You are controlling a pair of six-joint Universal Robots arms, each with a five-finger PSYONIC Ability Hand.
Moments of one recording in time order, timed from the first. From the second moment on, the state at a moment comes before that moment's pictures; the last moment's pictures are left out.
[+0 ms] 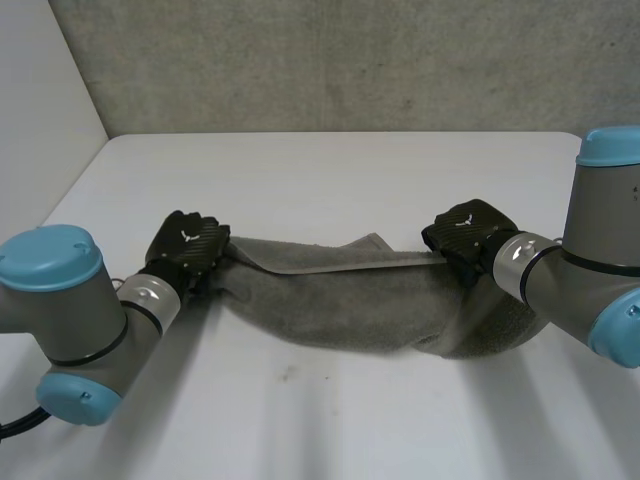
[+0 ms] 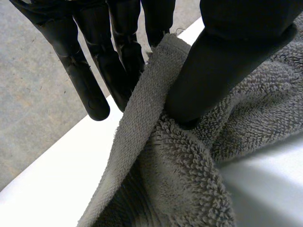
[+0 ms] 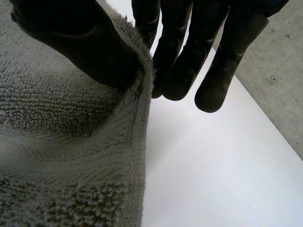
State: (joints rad) left arm 4.37 -2.04 -1.72 3.57 -1.43 3.56; right arm 1.92 -1.07 1.33 0.21 1.35 2.49; left_hand 1.16 1.19 1.18 1.19 0.99; right_hand 1.33 1.34 1.33 1.34 1.19
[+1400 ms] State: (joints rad) left arm 4.62 -1.79 -1.64 3.76 -1.24 3.17; right arm 1.95 -1.16 1.00 0.19 1.19 2.44; left_hand 1.19 1.22 1.22 1.22 1.02; right_hand 1.33 1.34 1.33 1.34 1.19
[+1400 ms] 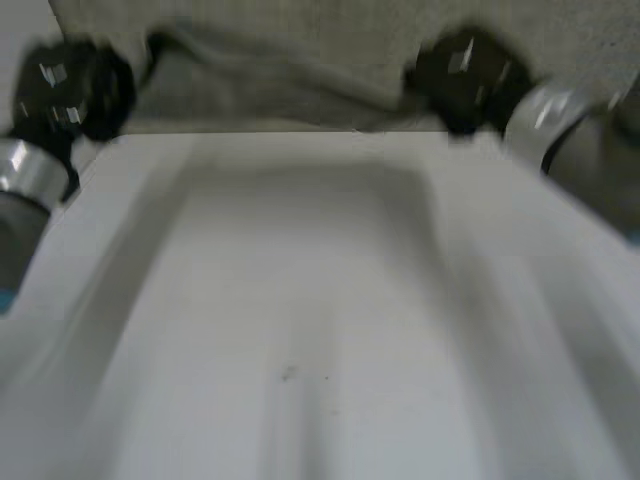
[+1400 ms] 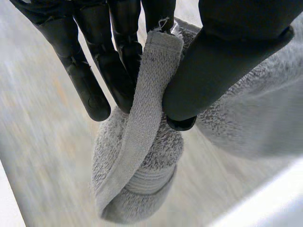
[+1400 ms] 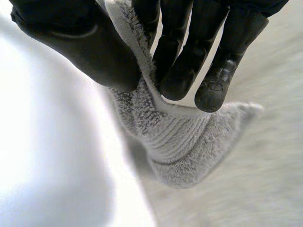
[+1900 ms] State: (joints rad) left arm 4.81 -1.83 -2.08 3.75 -1.02 3.40; right arm 1.94 -1.16 1.59 0.07 1.27 2.22; left_hand 0.87 0.86 0.86 0.86 0.69; right_hand 1.33 1.34 1.33 1.34 1.19
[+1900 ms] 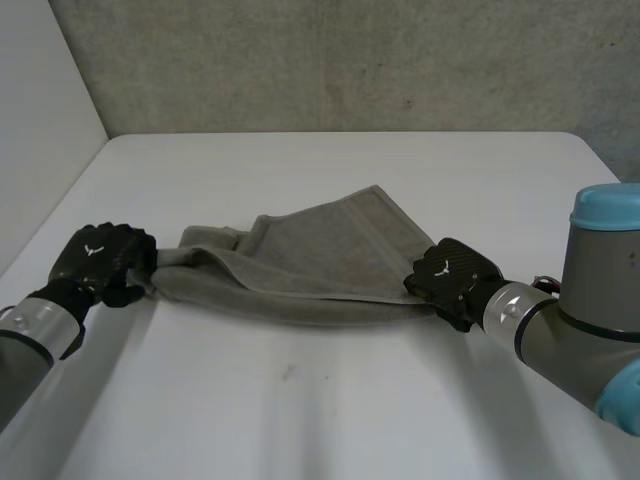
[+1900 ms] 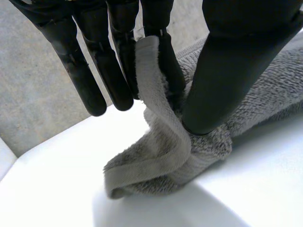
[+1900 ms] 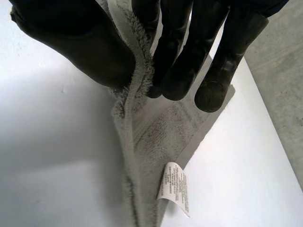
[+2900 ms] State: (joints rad) left arm 4.59 -1.93 -1.90 3.76 -1.23 3.46; right arm 1.95 -1.20 1.70 0.03 1.26 2.27; left_hand 0.76 0.76 0.76 0.76 0.56; right_hand 1.33 1.34 1.33 1.34 1.19
